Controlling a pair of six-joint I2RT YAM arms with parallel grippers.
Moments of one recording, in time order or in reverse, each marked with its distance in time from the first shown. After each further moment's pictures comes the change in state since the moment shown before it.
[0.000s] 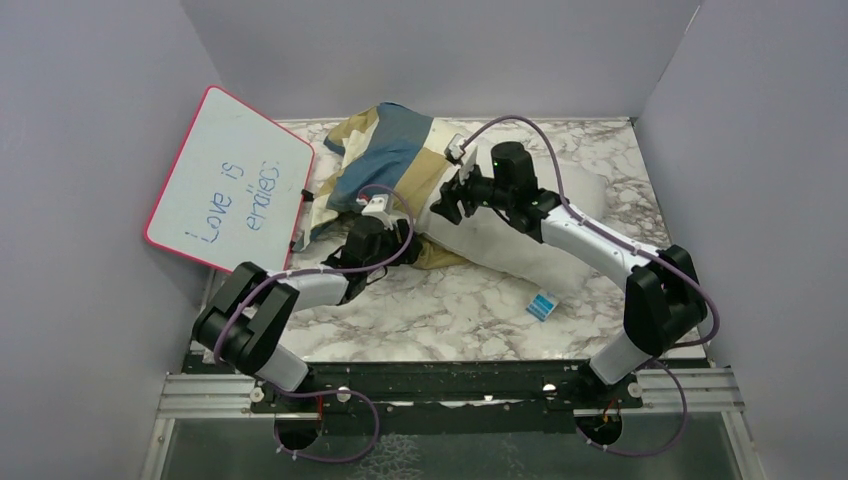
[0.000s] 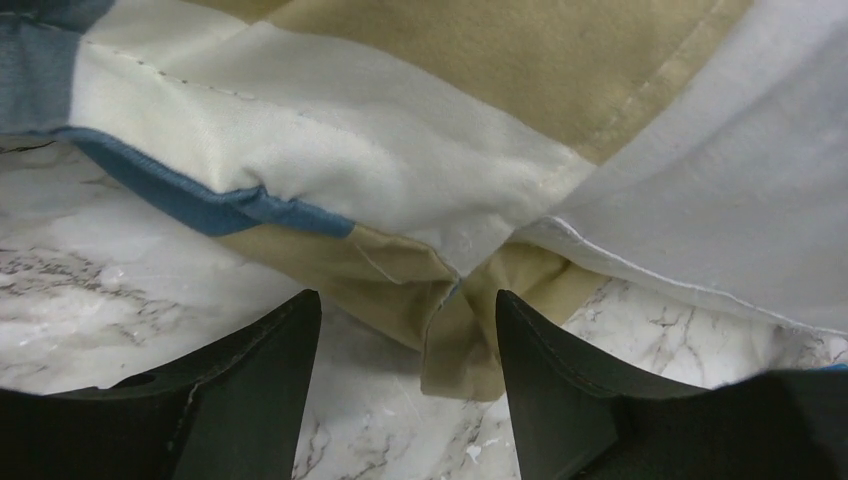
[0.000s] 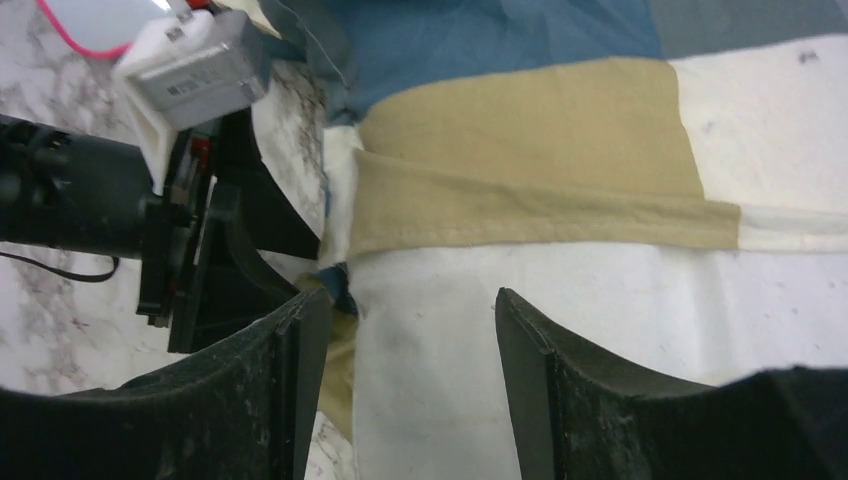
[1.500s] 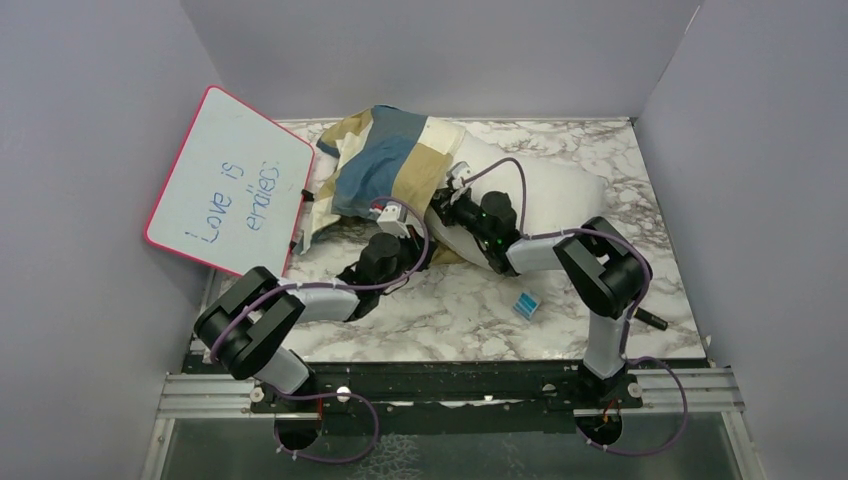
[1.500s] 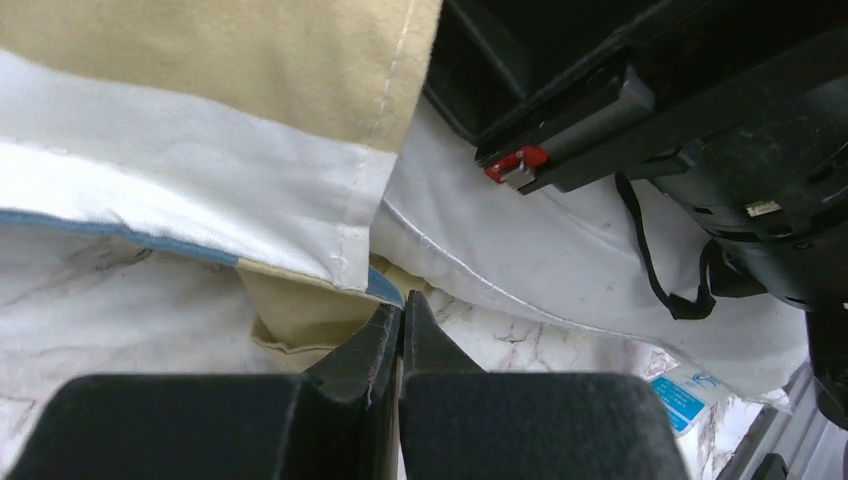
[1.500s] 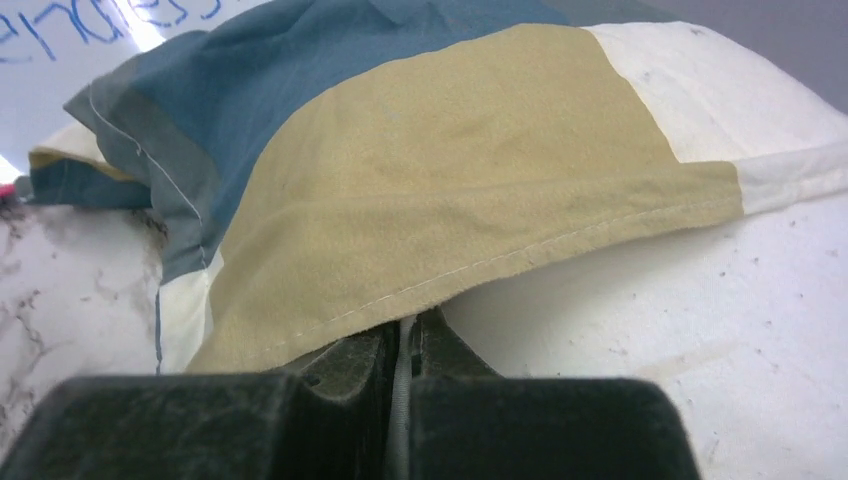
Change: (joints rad) left arm -0.182 0.020 -0.029 0.260 -0.097 -0.130; right arm 0.082 0.313 -0.280 0.990 0.262 0.097
